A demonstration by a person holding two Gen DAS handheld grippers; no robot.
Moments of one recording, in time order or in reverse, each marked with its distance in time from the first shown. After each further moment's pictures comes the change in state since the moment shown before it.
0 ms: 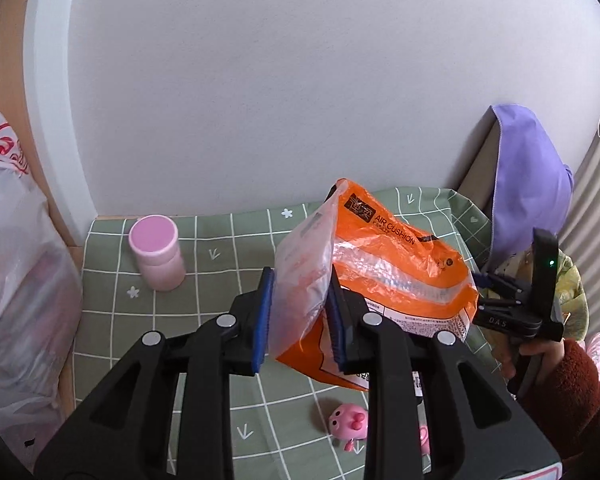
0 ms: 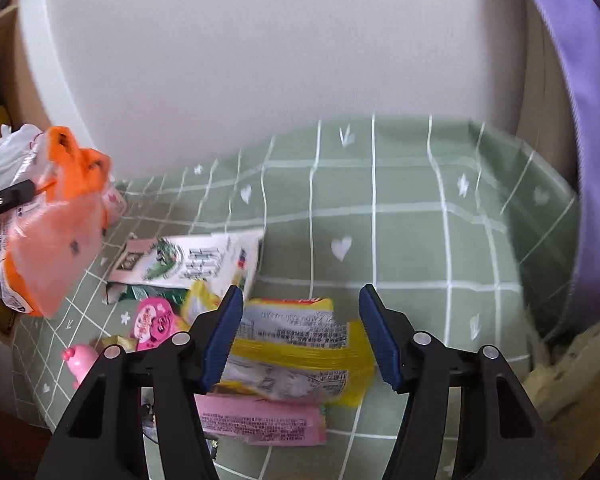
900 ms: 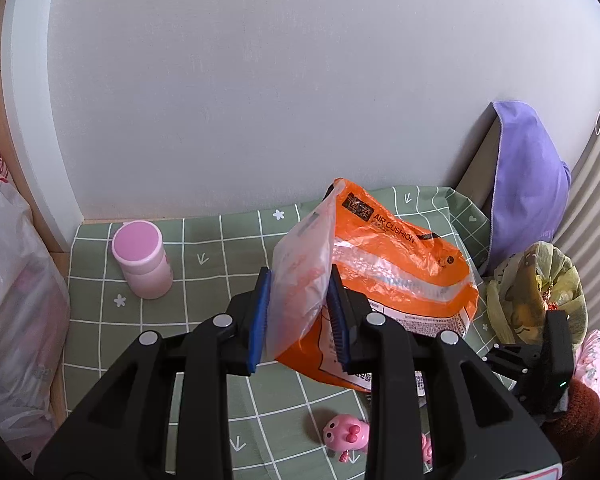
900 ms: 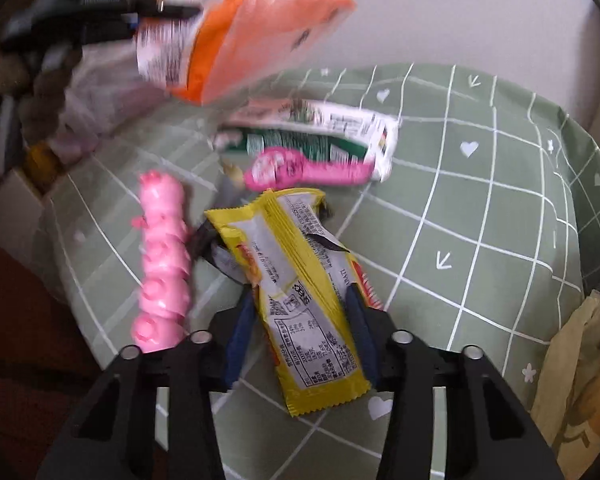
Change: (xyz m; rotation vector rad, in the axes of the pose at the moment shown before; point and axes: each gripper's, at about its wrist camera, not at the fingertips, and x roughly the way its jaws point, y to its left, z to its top) left arm 0.017 -0.010 0.007 0.003 0.020 -0.019; right arm -0.028 0.064 -0.079 -0.286 0.122 0.134
